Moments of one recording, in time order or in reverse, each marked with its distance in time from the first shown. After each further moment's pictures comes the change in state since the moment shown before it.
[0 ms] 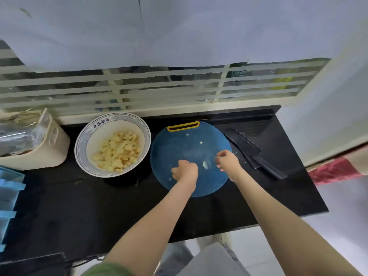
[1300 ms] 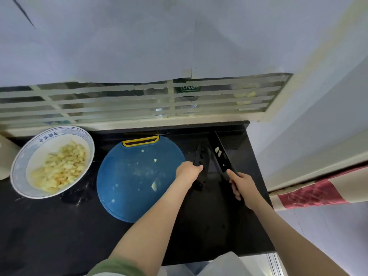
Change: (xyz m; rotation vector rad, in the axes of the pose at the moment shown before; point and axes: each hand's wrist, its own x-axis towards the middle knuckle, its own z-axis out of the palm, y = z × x) left_hand 0.011 0.083 0.193 0.527 -0.125 0.202; right_hand 0.078 0.098 -0.202 0.247 -0.131 0.031
